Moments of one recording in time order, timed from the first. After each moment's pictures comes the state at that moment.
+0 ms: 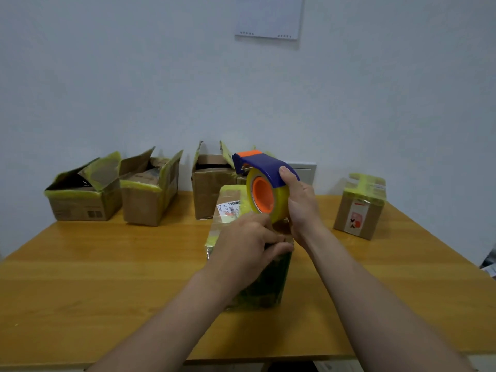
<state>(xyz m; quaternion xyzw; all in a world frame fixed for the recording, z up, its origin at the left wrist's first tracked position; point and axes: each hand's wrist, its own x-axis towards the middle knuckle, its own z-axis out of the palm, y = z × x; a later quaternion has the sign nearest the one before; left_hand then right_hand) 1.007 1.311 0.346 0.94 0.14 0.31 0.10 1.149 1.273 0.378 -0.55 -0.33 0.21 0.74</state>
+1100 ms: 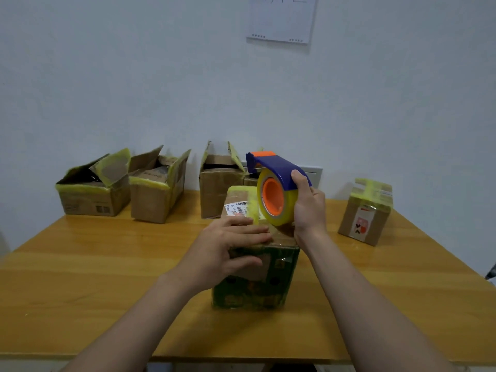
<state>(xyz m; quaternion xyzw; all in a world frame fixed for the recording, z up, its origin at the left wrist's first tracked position) 0.969 1.370 0.316 0.92 0.06 0.31 0.21 1.143 1.281 0.373 -0.56 -0.29 0.14 0.76</state>
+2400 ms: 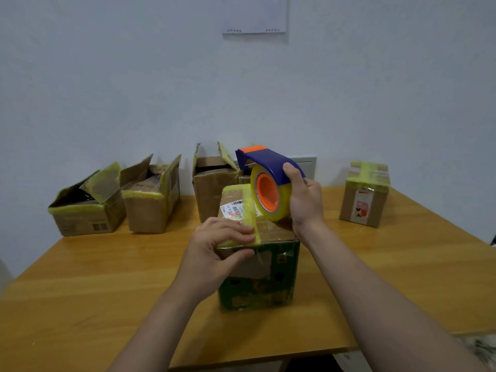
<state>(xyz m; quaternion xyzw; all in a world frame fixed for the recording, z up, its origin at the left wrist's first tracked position) 0.961 1.368 0.309 0.84 0.10 0.41 0.33 1.144 1.284 0.370 -0.55 -0.29 0.12 0.78</state>
